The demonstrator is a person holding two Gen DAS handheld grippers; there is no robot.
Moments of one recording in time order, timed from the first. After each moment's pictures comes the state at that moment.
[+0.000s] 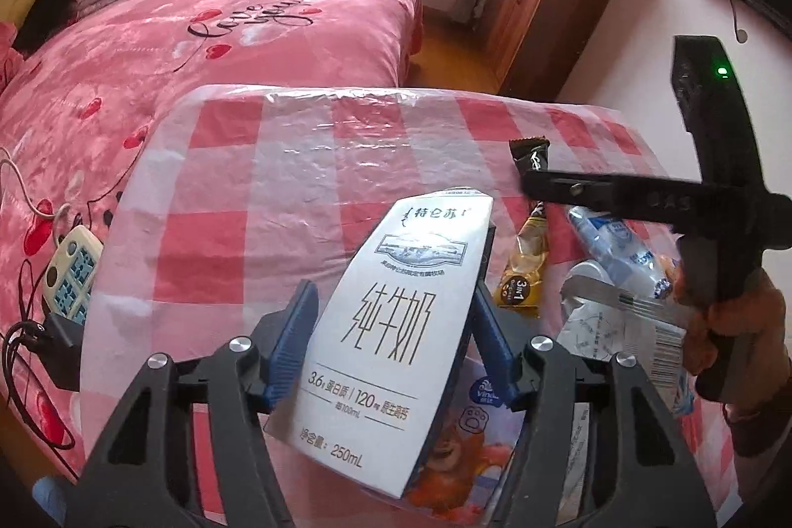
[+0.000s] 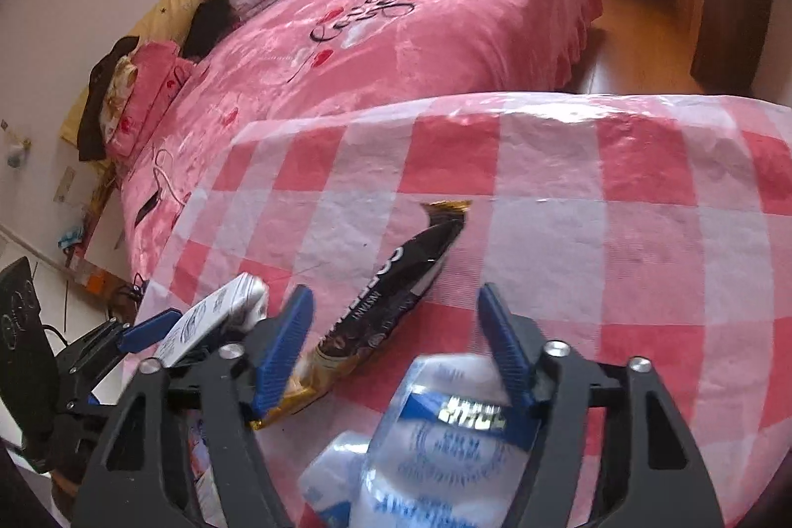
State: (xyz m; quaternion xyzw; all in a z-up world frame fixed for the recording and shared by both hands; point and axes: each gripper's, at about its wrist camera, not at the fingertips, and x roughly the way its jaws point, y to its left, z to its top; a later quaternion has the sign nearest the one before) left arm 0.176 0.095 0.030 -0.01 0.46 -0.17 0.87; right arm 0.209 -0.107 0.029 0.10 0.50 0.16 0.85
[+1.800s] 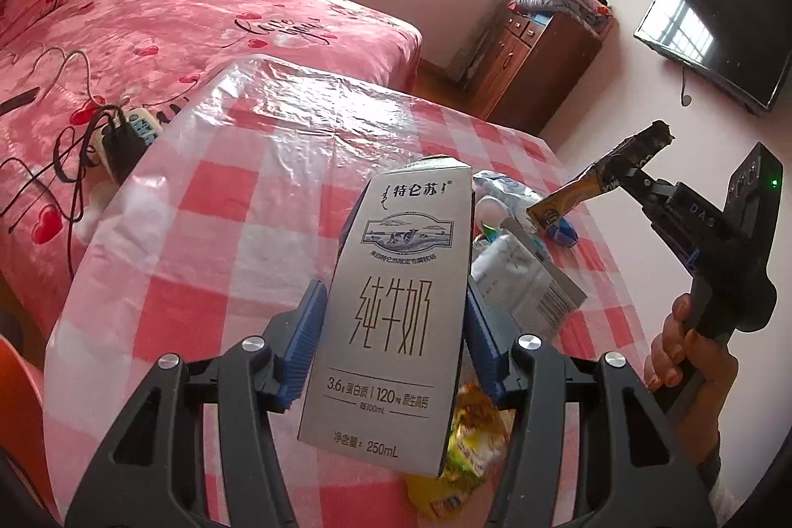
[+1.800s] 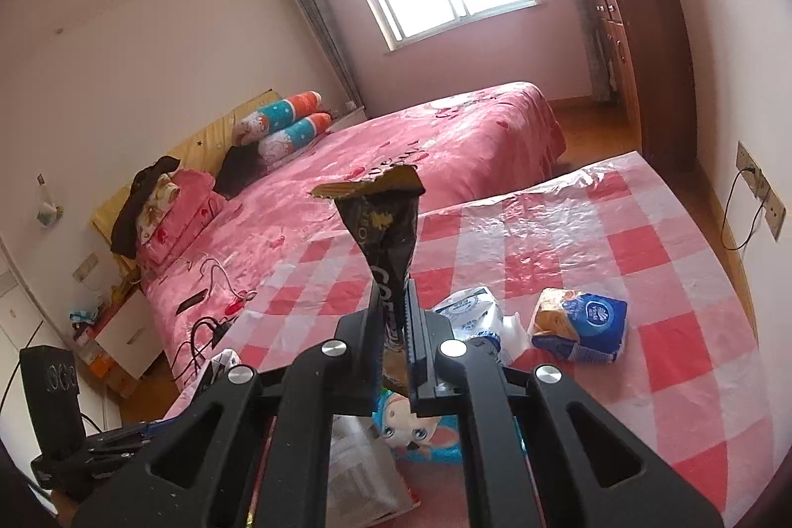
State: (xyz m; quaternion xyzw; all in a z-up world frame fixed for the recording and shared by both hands) left arm -0.018 0.136 0.063 -0.14 0.40 -0.17 0.89; right arm -0.023 -0.154 0.114 0.18 0.26 0.12 0.94
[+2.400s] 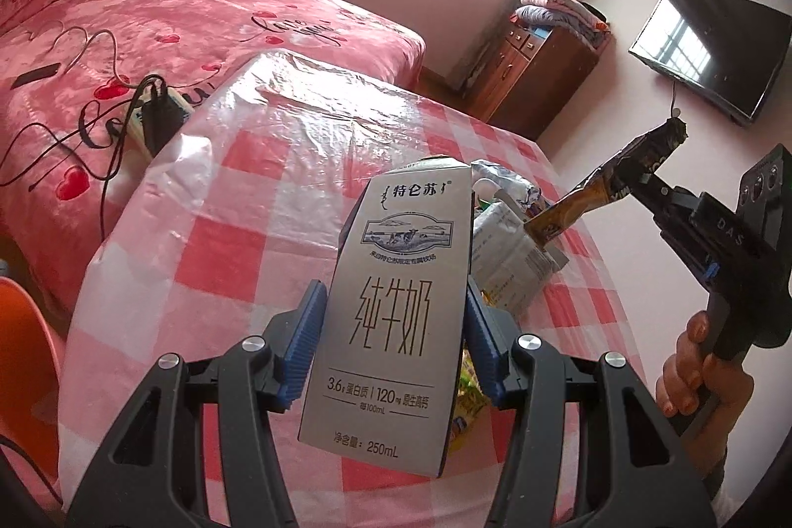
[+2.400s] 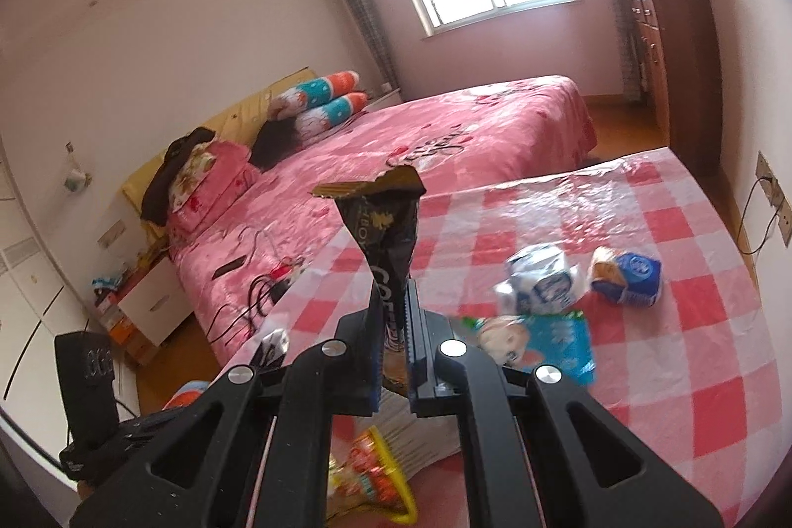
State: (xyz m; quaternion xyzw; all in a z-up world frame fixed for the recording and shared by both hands) left arm -0.067 0.169 0.061 -0.16 0.39 -0.17 0.89; right arm -0.081 -0.099 0.134 0.15 0.28 0.18 0.93
